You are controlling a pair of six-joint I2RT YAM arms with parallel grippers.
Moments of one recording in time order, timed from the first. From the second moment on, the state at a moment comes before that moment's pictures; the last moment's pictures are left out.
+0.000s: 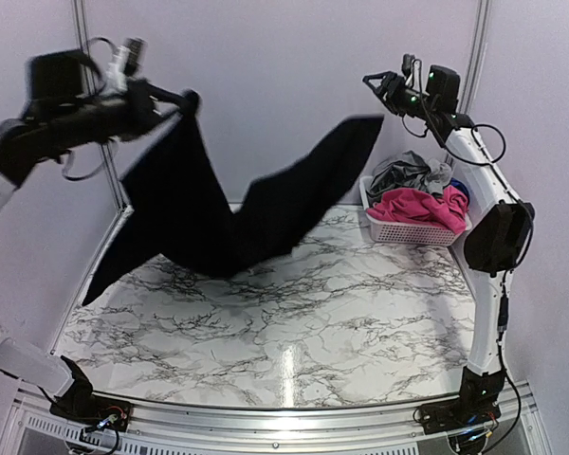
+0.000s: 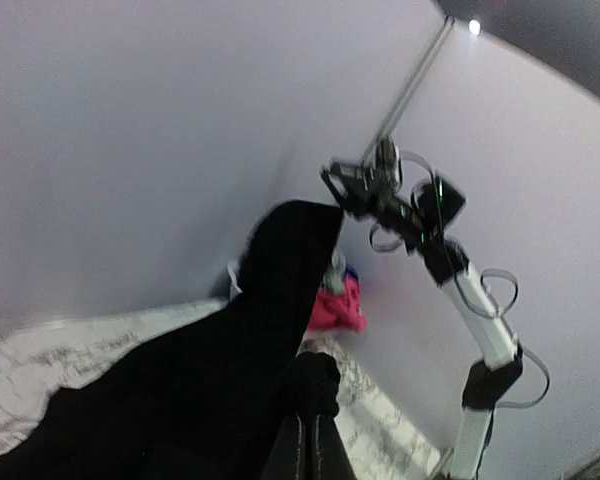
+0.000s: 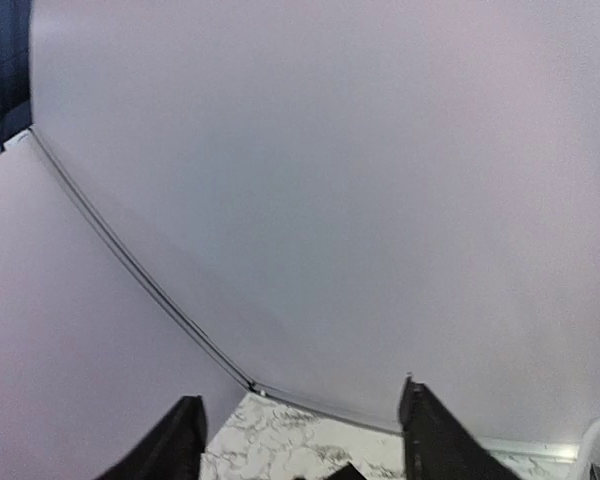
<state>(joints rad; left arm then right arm) -0.57 1.27 1.84 -0.61 0.19 -0.47 0.17 2.18 2.54 -0.21 -0.55 0.66</state>
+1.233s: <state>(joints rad) -0.37 1.53 0.93 -0.90 -0.01 -0.54 0.81 1.94 1.29 -0.54 -0.41 0.41</state>
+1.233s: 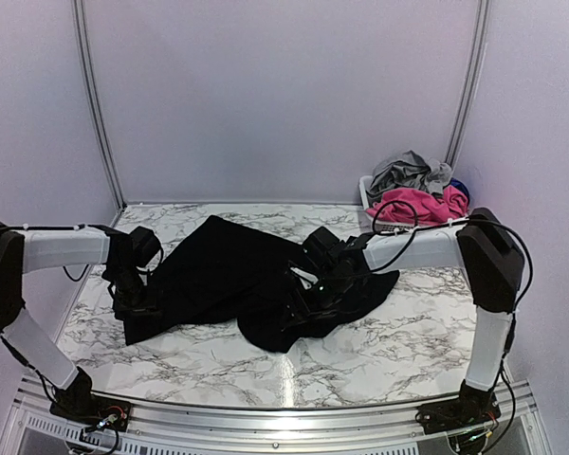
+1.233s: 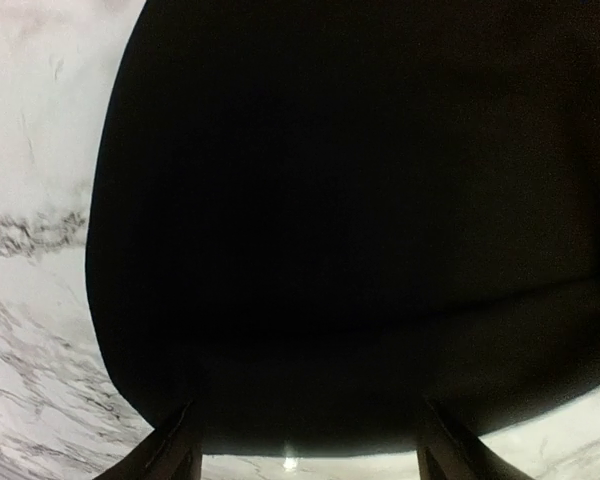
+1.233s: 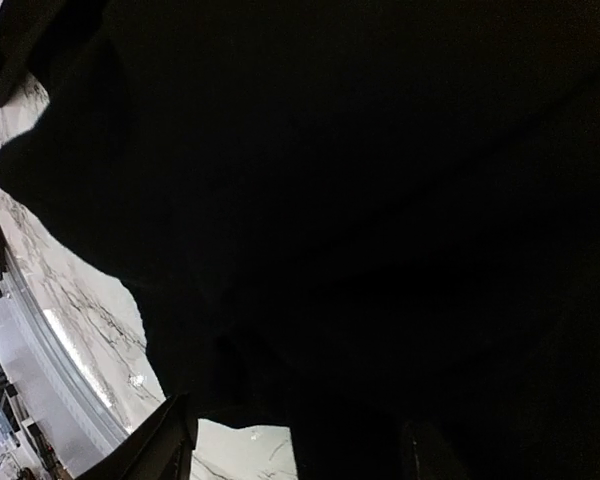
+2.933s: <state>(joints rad) -0.29 1.66 0.94 -0.83 0.00 -0.59 0.71 2.12 1.57 -0.50 -0.43 0.51</state>
